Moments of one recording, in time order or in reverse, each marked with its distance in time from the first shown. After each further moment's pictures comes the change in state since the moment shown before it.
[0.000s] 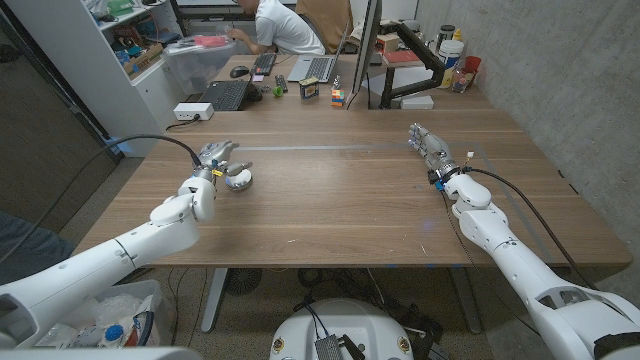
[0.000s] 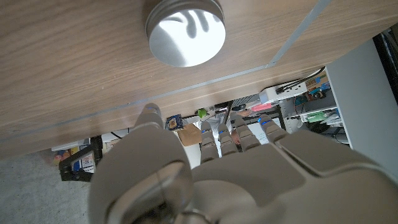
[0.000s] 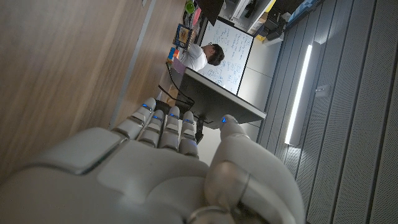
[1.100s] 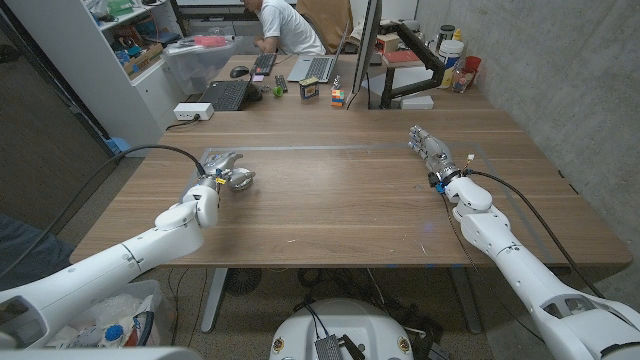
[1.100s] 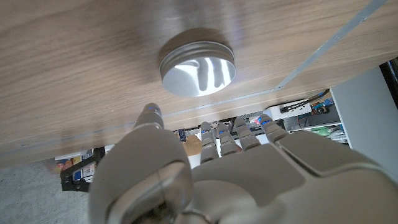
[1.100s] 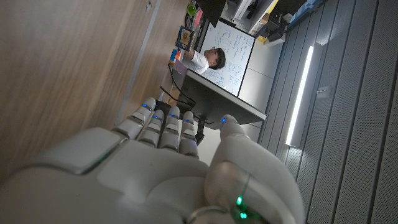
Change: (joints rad) left arm -0.003 -0.025 0.028 0.056 -0.023 -0.027 -0.007; left_hand 0.000 0.000 -0.003 -0.002 0.009 -0.013 0.002 -0.006 0.000 0.000 0.000 0.000 0.000 0.005 0.005 0.000 0.005 0.000 0.000 0.000 0.000; right arm -0.037 -0.013 0.001 -0.053 0.001 -0.021 -0.018; right_hand 0.003 0.003 0.000 0.000 0.000 0.000 0.000 0.000 0.000 0.000 0.000 0.000 0.000 0.000 0.000 0.000 0.000 0.004 0.004 -0.004 0.000
